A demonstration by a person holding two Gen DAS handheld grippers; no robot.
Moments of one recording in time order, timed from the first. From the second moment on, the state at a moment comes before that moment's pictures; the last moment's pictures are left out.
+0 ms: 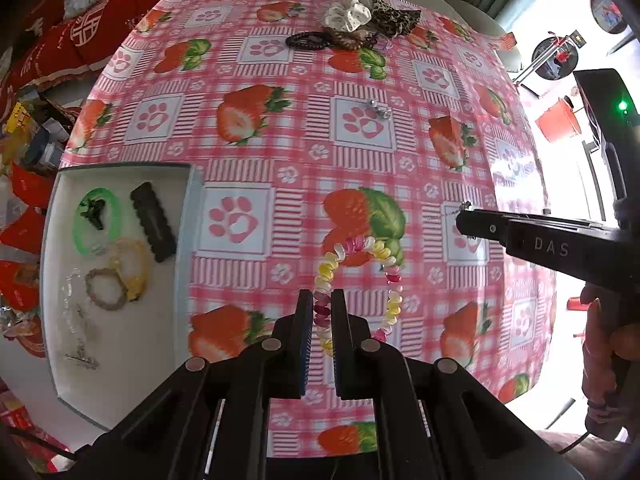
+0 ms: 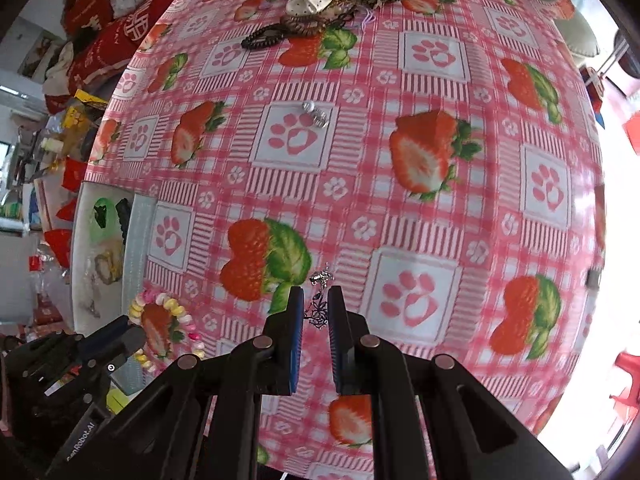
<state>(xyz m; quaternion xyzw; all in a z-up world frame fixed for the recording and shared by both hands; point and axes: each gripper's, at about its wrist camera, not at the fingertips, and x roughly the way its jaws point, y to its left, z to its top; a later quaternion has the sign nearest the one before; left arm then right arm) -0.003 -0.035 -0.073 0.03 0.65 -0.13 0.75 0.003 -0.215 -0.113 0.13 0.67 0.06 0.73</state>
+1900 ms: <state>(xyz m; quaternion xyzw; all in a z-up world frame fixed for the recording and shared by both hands) -0.075 0.197 -0.131 -0.05 0.66 0.02 0.75 0.003 0.083 -0.134 0.00 0.69 0.26 0.68</state>
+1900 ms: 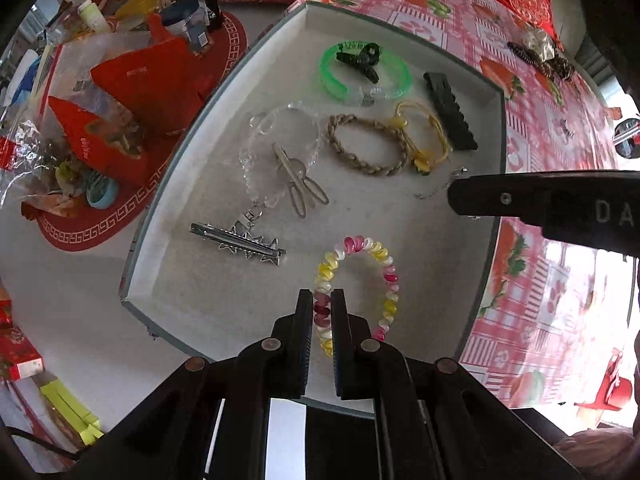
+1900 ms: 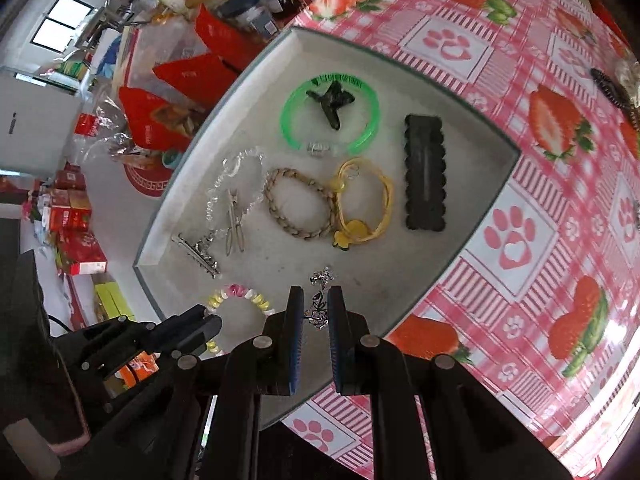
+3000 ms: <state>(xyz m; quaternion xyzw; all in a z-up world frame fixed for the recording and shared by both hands) -0.067 0.191 -0.133 -0.01 0.66 0.05 0.75 0.020 0.084 -0.154 0.02 0.70 0.25 0.67</state>
